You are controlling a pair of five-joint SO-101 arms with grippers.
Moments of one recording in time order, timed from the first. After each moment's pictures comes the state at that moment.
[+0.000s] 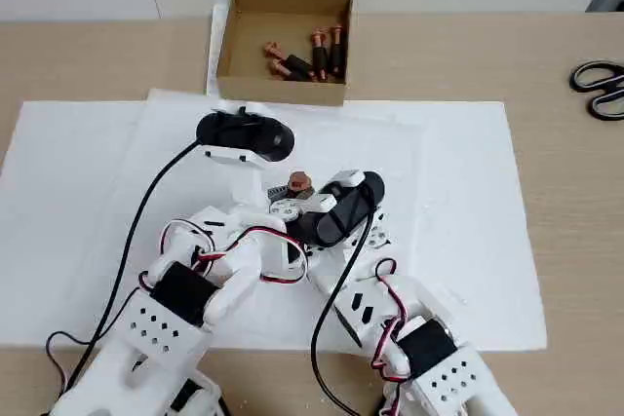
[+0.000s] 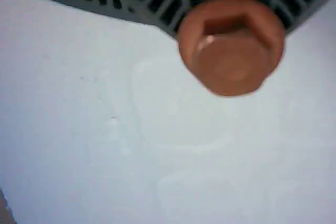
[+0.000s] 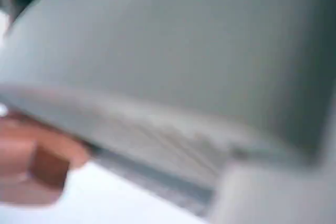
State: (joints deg) left arm 28.2 -50.6 52.4 49.0 28.7; right arm -36.0 -77.9 82.8 25.4 -2.1
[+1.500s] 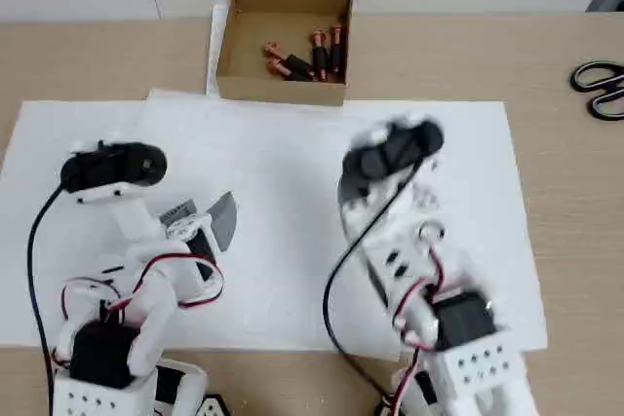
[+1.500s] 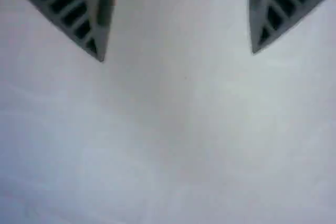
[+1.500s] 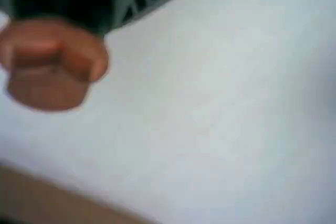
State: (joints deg) left arm 6.6 -75.6 53.2 72.1 28.4; right arm -21.9 -63.2 52.3 46.4 -1.9
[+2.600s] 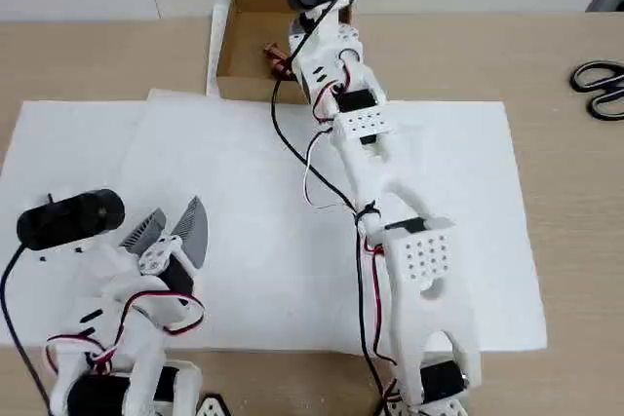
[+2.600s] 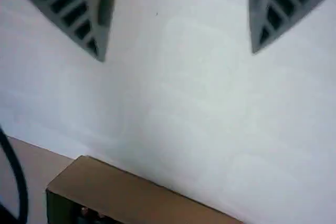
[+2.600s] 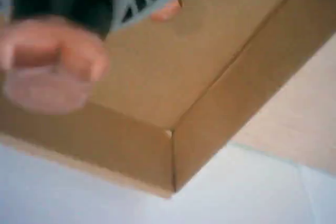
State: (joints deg) left arm -1.0 -95.0 62.2 72.1 28.4; right arm -19.0 52.0 -39.0 11.3 -1.9
